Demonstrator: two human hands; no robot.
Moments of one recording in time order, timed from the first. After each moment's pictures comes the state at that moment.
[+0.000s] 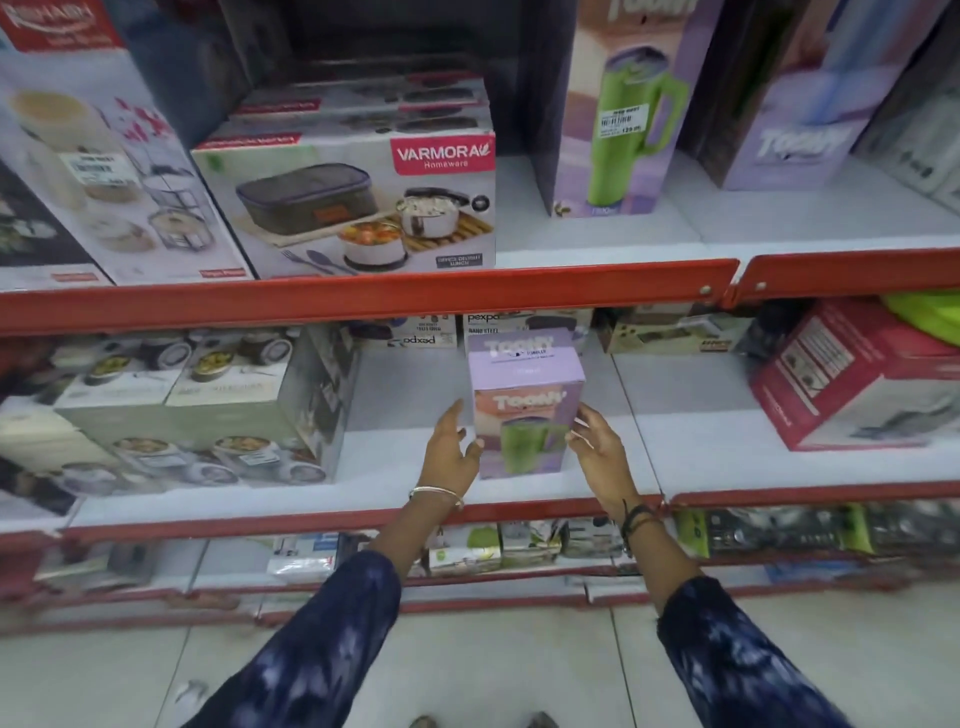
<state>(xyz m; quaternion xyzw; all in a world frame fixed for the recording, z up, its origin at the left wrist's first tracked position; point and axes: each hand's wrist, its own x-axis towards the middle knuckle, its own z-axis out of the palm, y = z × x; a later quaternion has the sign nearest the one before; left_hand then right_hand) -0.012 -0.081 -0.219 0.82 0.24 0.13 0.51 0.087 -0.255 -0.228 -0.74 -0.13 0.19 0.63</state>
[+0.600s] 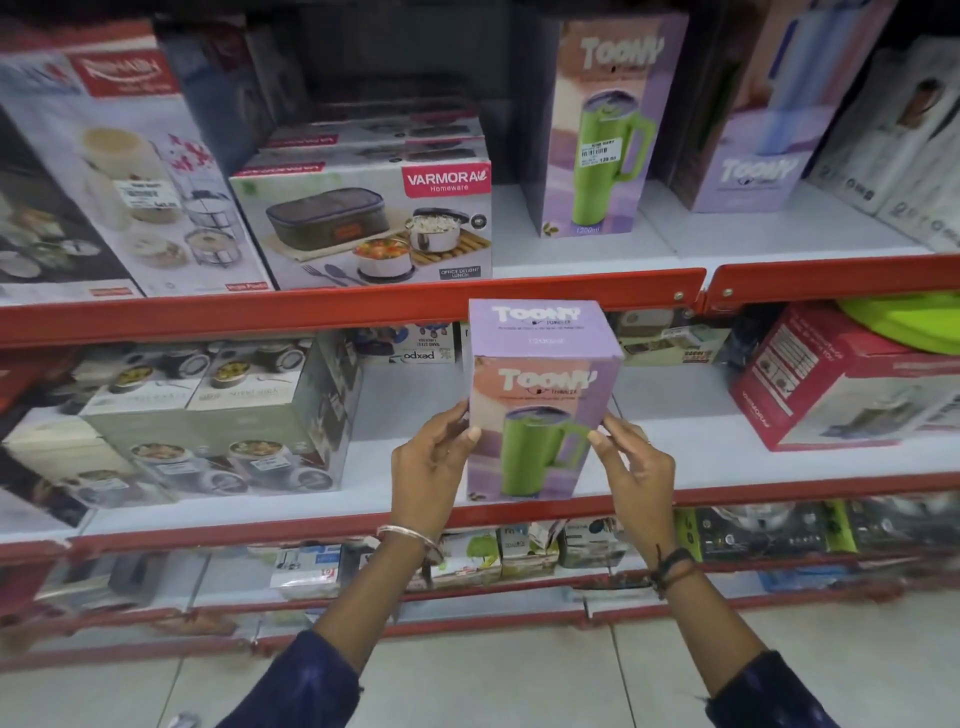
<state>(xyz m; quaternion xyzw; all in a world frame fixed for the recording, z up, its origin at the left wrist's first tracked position) -0.086 -0.111 -0.138 0.73 0.18 0.31 0.59 0.017 -0.295 -0.159 -0.75 -0.18 -0.04 0.63</state>
